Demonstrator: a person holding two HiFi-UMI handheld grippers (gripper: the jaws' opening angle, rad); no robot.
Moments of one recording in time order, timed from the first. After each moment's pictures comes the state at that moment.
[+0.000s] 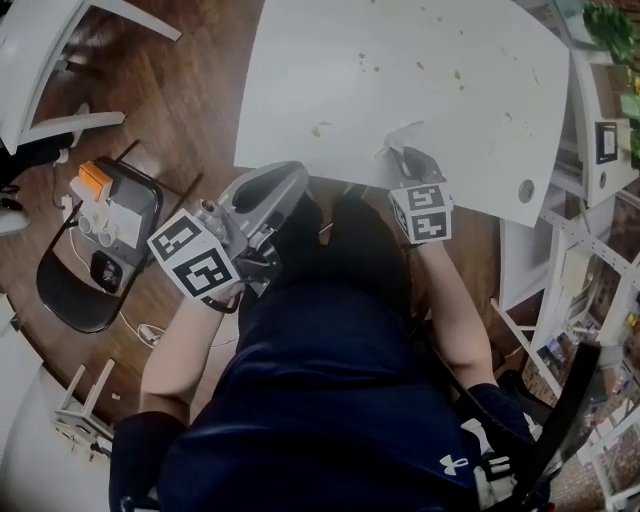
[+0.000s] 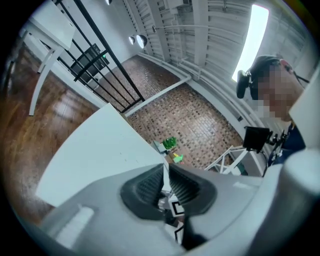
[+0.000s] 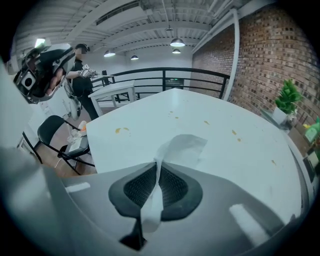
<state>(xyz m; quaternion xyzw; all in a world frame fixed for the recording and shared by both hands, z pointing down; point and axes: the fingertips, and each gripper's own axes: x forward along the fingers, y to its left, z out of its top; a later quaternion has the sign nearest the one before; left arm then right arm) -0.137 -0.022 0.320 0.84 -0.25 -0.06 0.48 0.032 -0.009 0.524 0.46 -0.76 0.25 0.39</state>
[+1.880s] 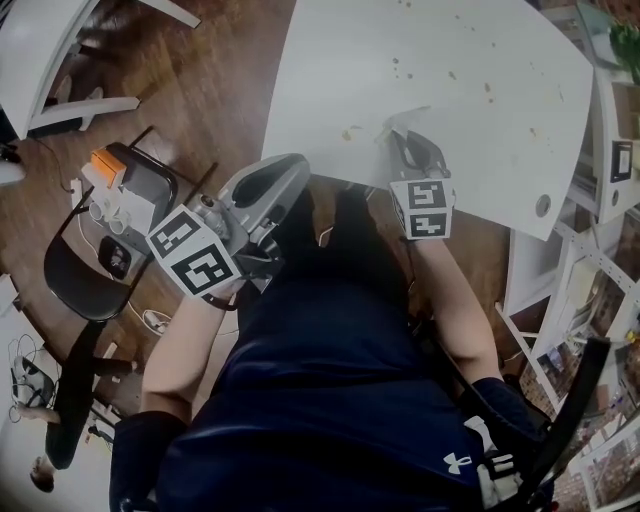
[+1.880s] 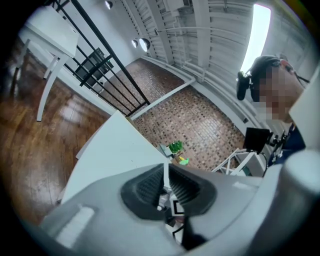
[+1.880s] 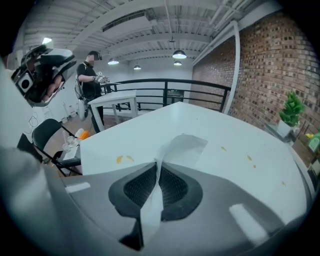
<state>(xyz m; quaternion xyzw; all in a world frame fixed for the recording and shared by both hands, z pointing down) -0.177 -0.044 0.323 0.83 -0.28 -0.06 0.48 -0.027 -0.059 0.502 0.48 -0.78 0.20 0.34</state>
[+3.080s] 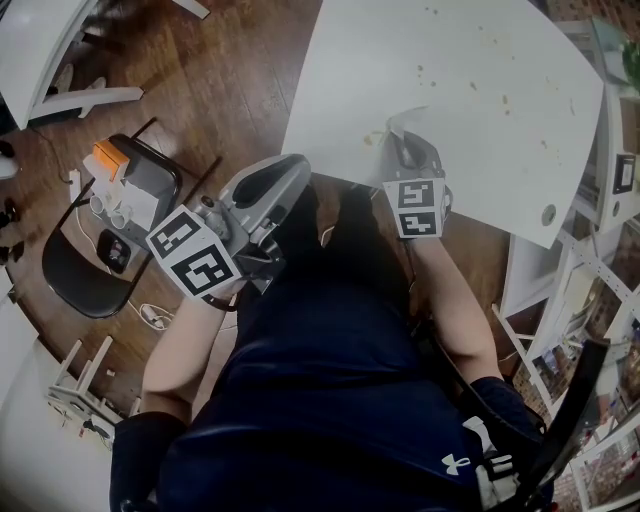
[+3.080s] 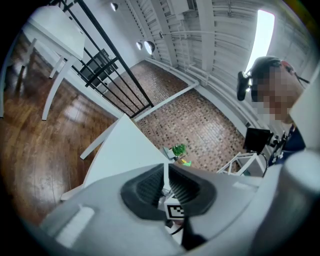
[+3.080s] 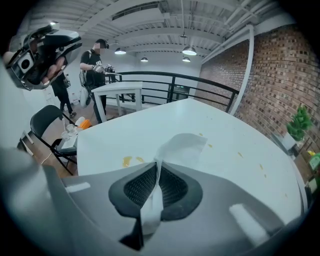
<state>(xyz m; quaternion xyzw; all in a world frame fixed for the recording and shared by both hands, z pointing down) -0.215 -0.052 0.334 0.82 -0.29 -0.07 0.49 -0.065 -0.062 0.527 0.46 -0.78 0.18 0.39</state>
